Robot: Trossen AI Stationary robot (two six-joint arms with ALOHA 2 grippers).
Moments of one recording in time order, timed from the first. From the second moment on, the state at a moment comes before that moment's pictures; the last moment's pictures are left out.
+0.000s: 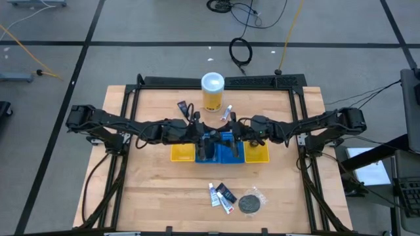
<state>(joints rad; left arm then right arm) -0.08 1.48 0.97 0.30 -0.21 0.02 -0.01 1.46 0.74 0.60 -0.08 0.00</state>
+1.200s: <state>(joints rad) -0.09 1.39 0.97 0.16 -0.39 -0.04 0.10 1.06 0.37 0.56 0.21 0.09</state>
